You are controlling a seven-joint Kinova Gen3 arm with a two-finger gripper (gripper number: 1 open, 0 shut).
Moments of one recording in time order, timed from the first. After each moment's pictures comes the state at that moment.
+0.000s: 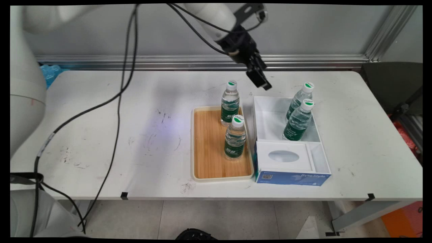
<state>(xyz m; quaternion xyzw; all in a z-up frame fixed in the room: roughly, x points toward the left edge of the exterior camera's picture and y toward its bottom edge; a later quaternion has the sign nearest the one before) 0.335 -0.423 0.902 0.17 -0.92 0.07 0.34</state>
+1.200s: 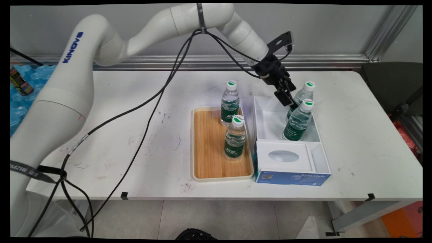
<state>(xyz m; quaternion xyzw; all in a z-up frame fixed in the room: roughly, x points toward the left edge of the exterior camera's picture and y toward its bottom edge) 0.263 -0.513 0.797 0.10 -0.91 0.02 0.39</state>
